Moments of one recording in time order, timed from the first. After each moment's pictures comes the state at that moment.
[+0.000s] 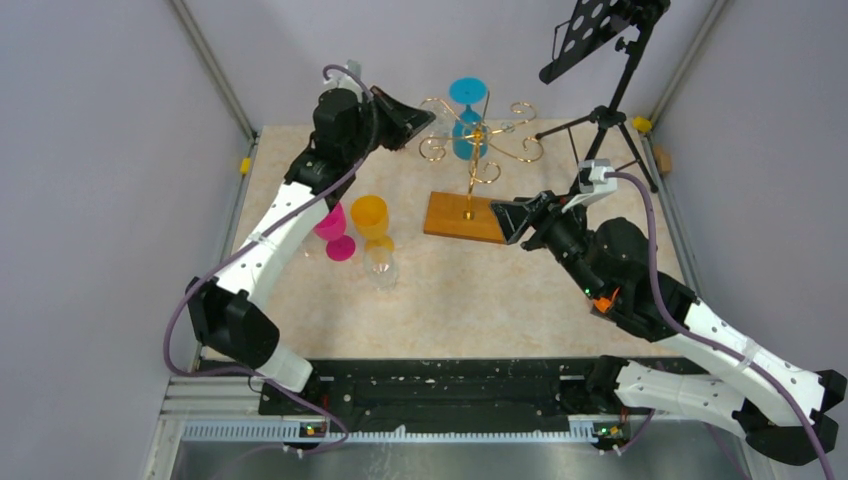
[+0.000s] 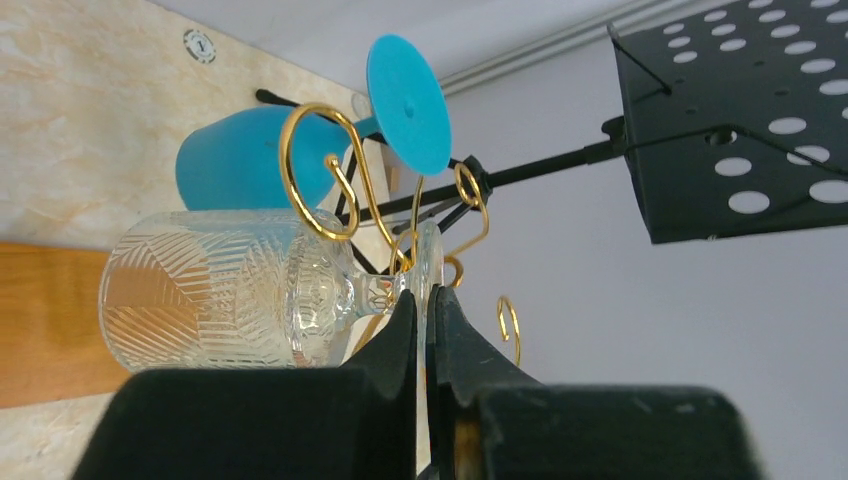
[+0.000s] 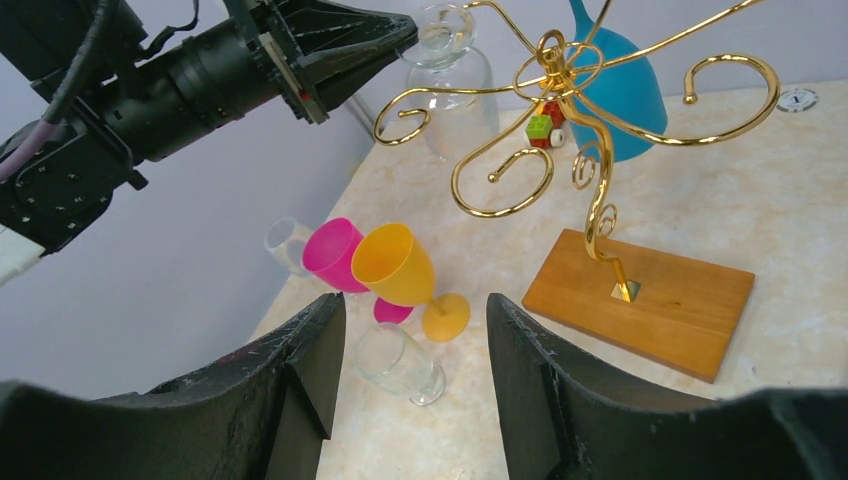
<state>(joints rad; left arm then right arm) -0.43 1.56 1.57 -0.09 0.21 -1.07 0.98 0.80 1.03 -0.18 0.47 0.47</state>
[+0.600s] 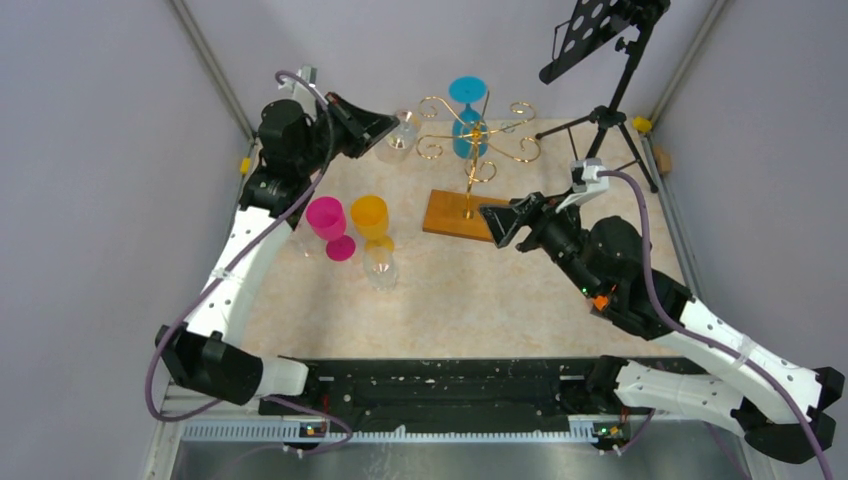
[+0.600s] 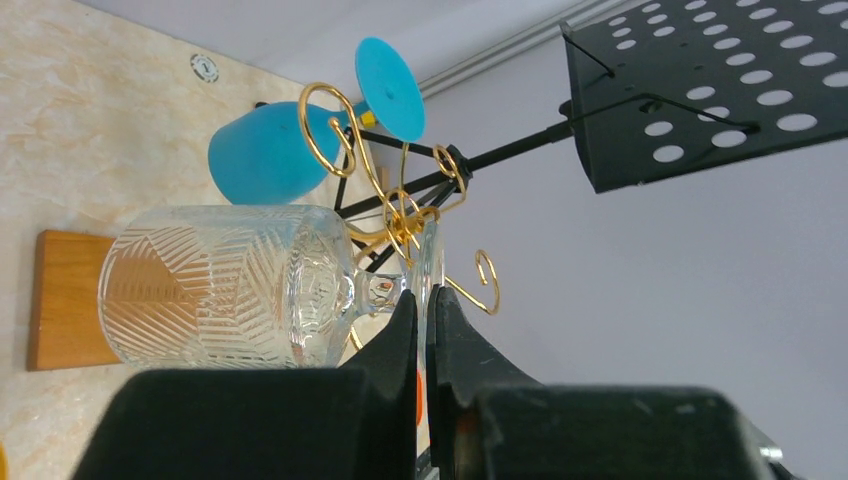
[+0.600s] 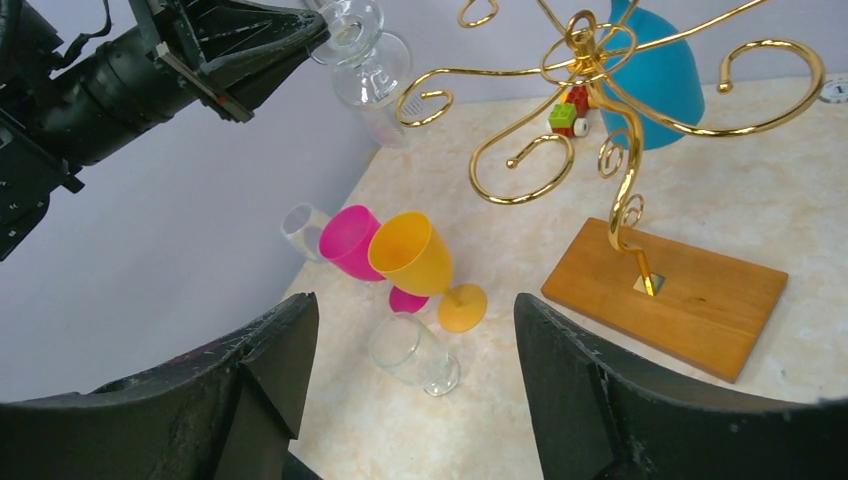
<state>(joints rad) -0.27 1.36 1.46 -0.13 0.40 -1.01 0.98 0.82 1.03 -0.17 0.43 0.48</state>
